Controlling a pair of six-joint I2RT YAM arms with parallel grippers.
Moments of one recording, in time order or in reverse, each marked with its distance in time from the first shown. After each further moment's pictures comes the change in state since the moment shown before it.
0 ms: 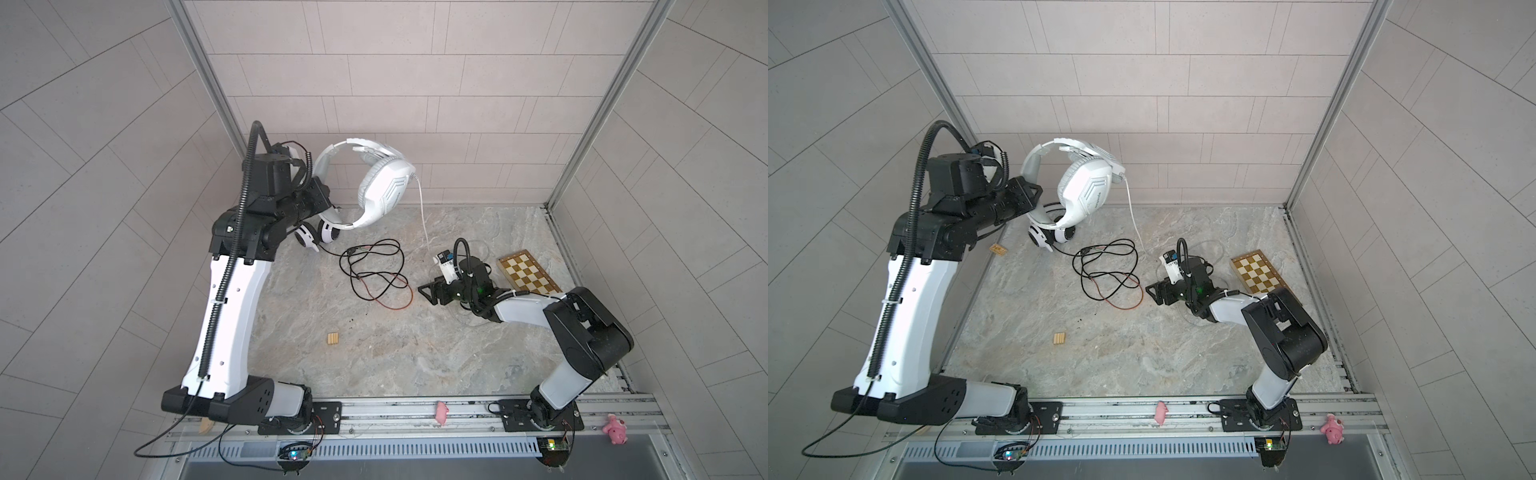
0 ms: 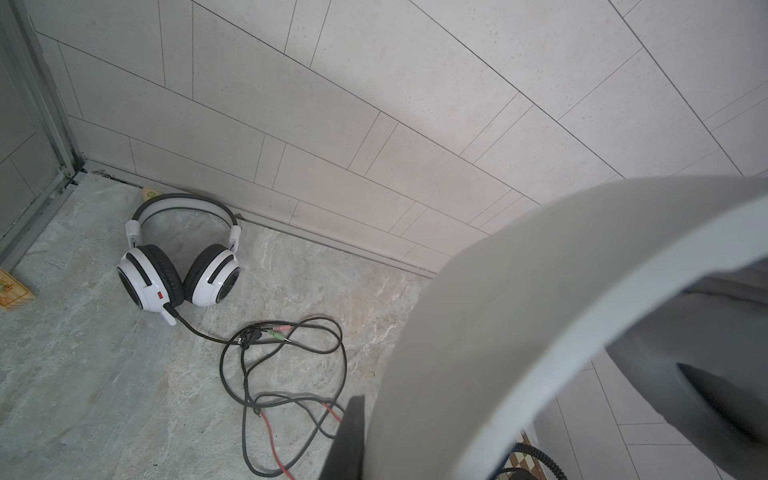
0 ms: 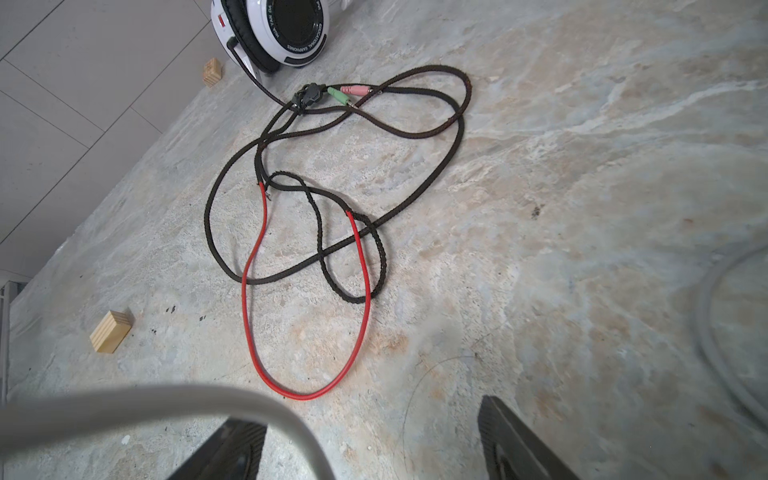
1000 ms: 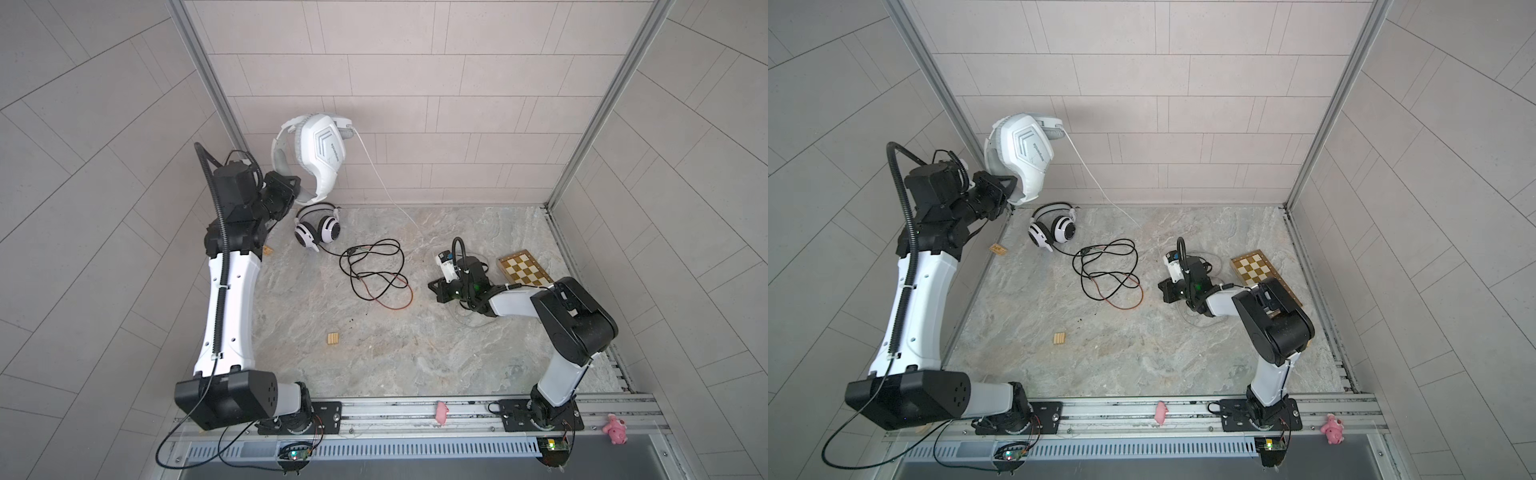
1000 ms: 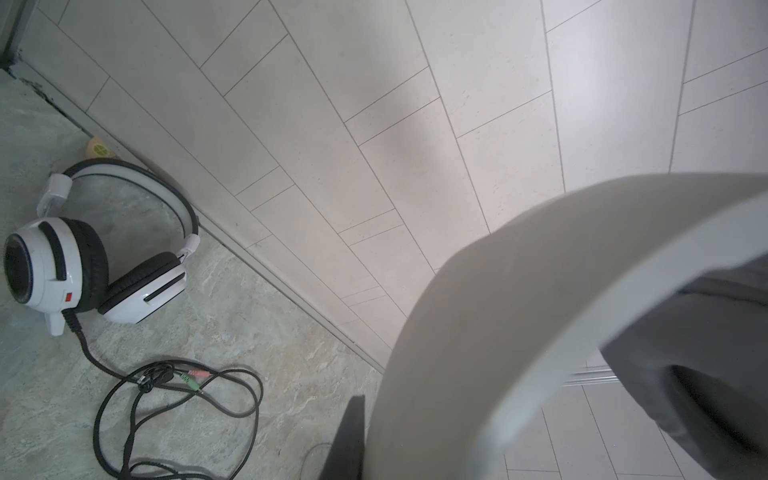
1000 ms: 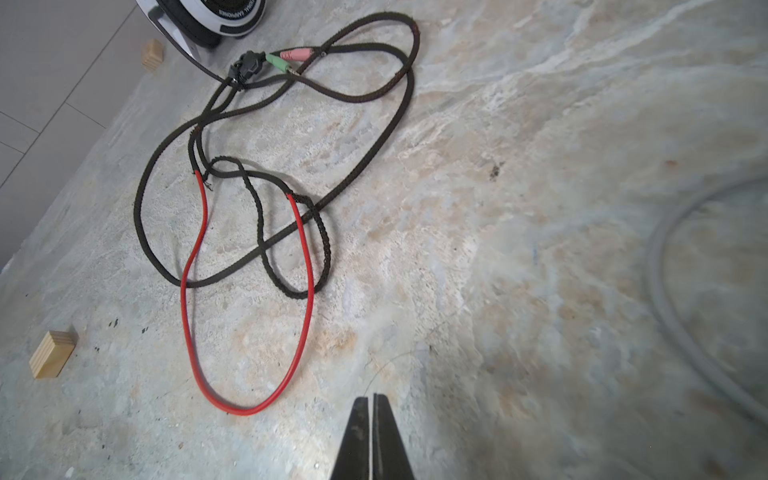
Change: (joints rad) left arm 0.318 -0.023 -0.356 0.497 0.283 -0.428; right arm -0.037 0.062 0.060 -0.095 0.037 0.008
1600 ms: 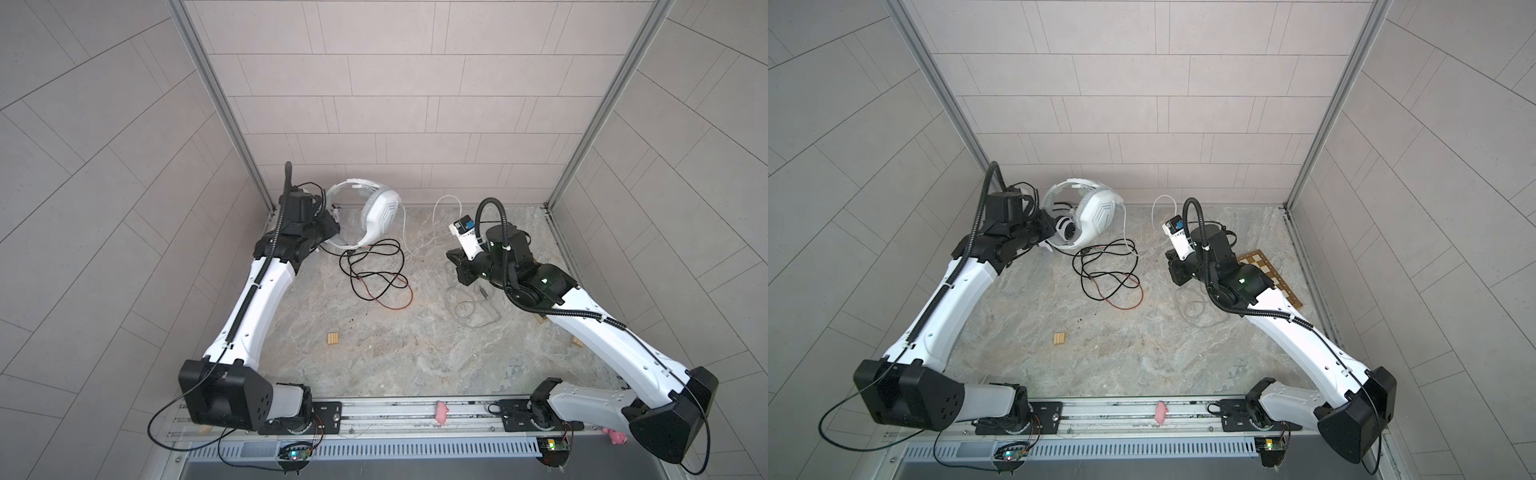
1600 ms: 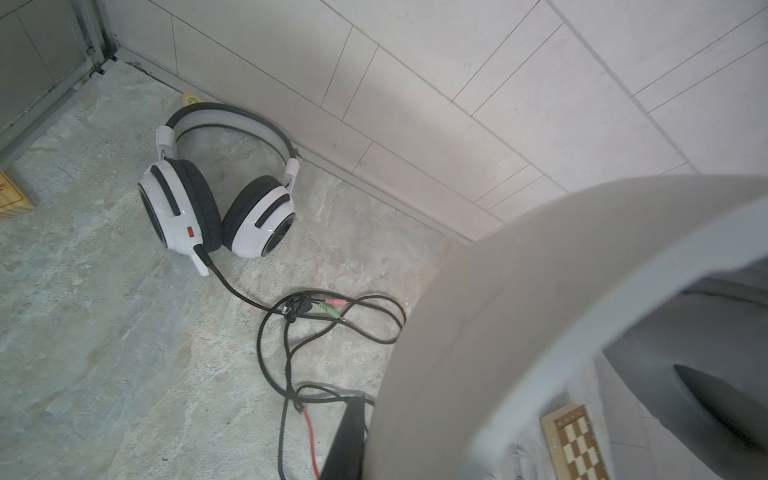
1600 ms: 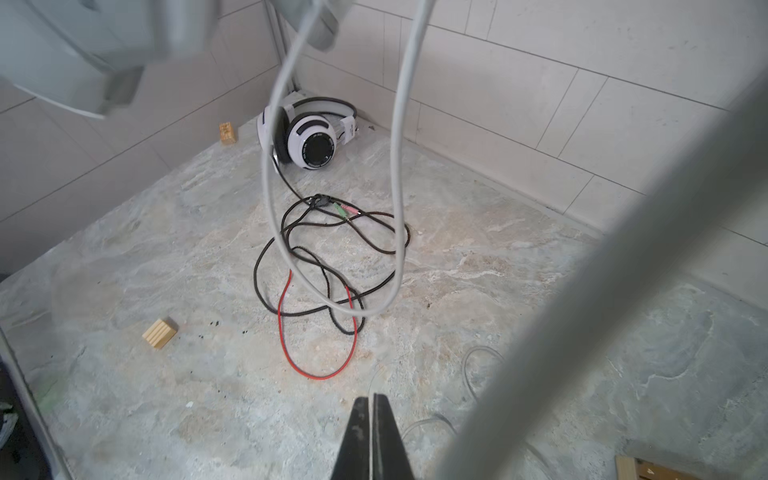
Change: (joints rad) left arm -0.286 0.008 -0.235 -0.096 -0.353 0.401; right arm 0.162 -0.536 0.438 -0.843 0.276 -0.242
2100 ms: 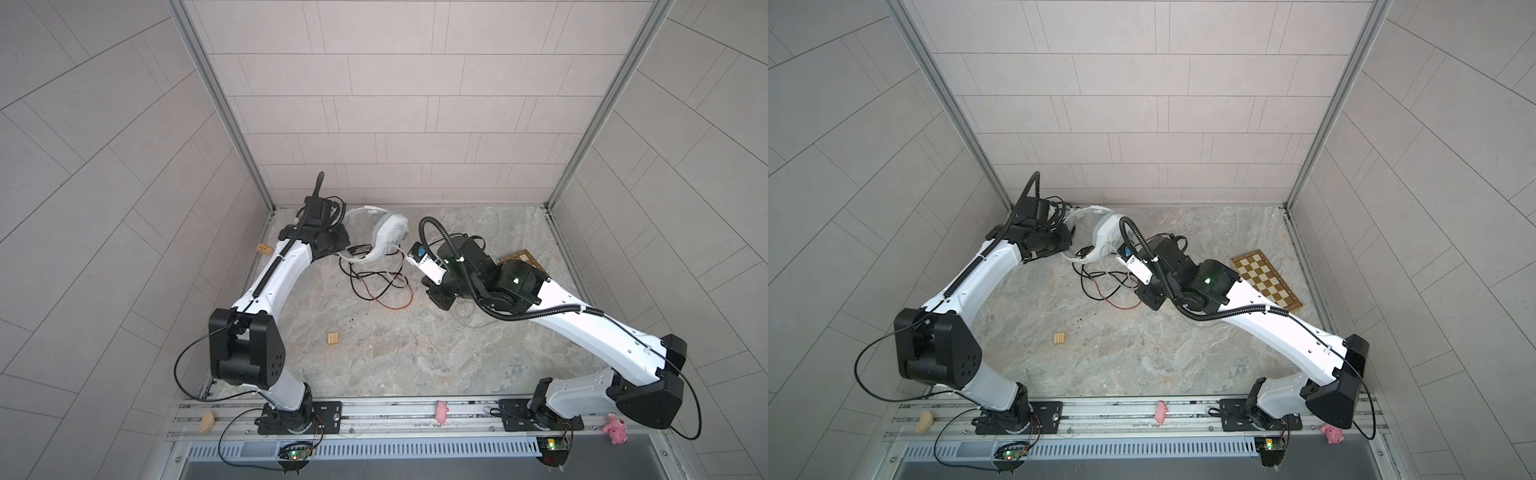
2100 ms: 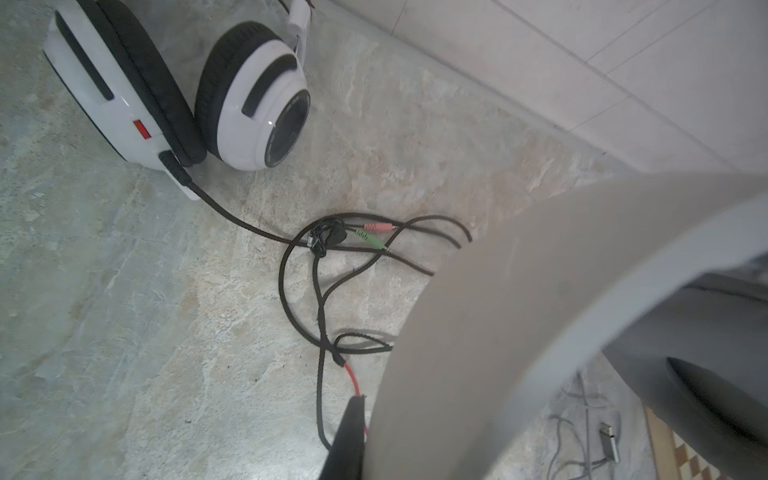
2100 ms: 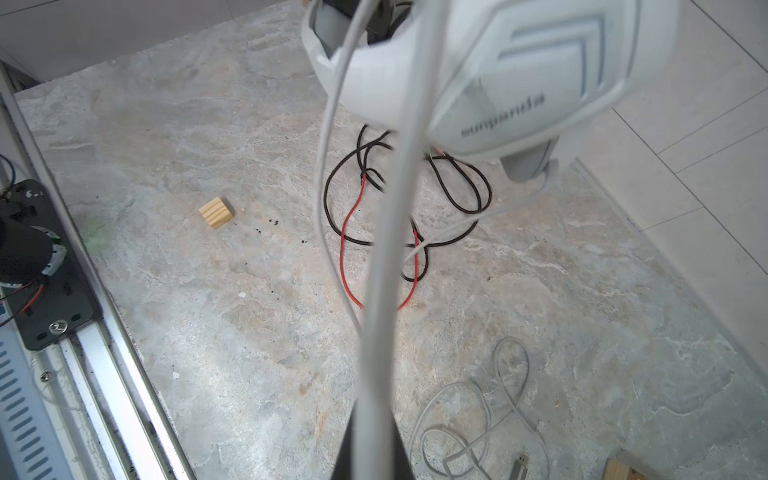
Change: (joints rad) left arm -0.049 0.214 0.042 -0.137 0.016 0.100; right arm 0.313 0.173 0.258 -0.311 0.139 -0.093
